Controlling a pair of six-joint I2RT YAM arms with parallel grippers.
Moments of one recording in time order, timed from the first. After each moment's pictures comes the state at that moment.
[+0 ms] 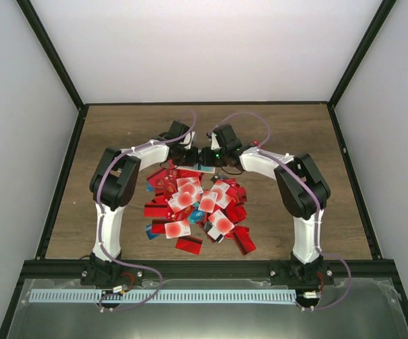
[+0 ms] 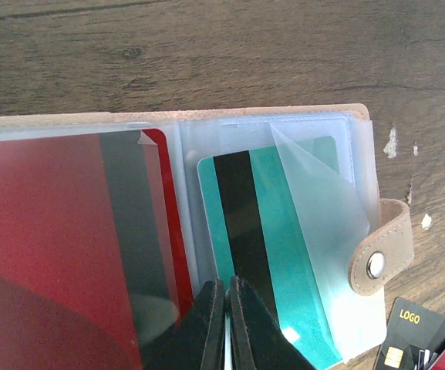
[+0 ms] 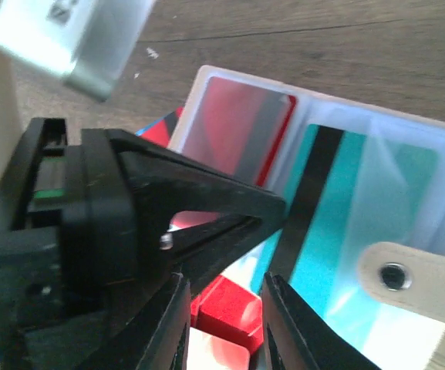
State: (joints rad) left arm -0.45 2.13 1.45 -0.35 0.30 -0.37; right arm 0.56 1.97 1.30 -0.14 -0.32 0.51
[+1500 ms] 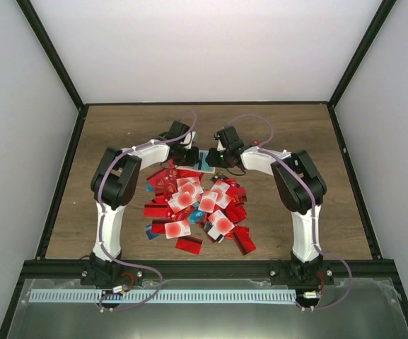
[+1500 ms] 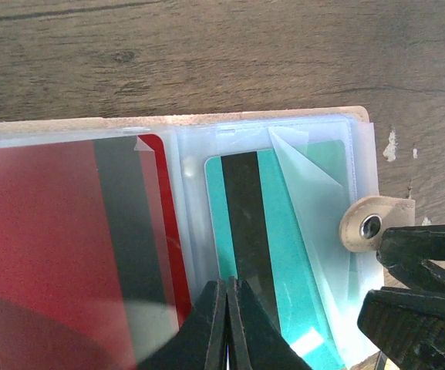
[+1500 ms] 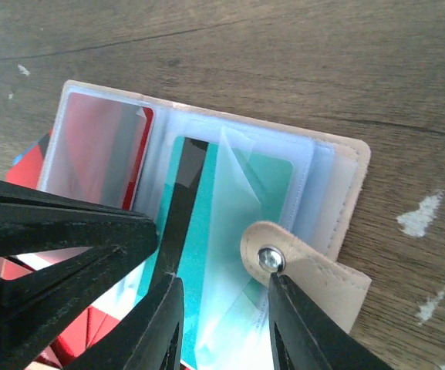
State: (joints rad) left arm -0.45 2.14 1.46 -0.35 0.31 -0.37; right arm 0.52 2.03 1.31 -0.16 -0.20 0.52
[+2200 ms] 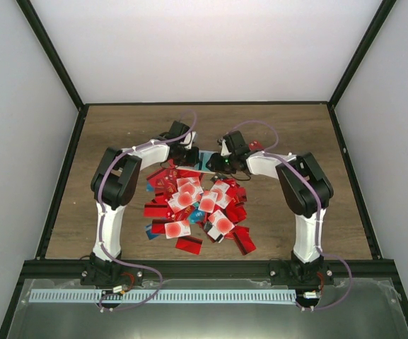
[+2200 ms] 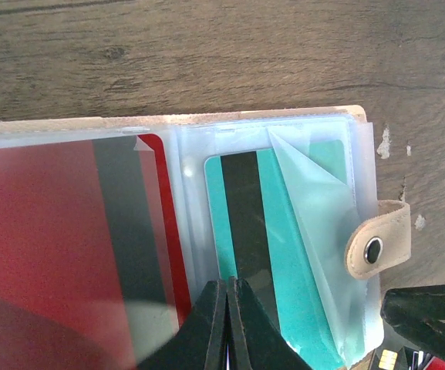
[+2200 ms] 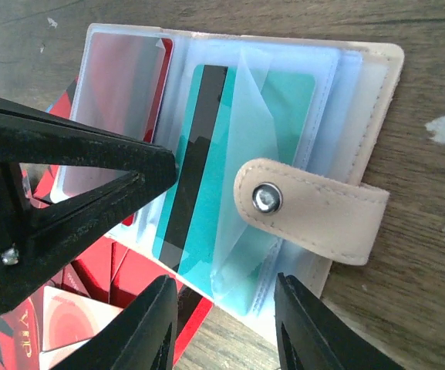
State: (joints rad) left arm -0.45 2.14 1.46 -0.35 0.32 -0.37; right arm 0.50 1.98 1.20 -0.09 -0.35 0.55
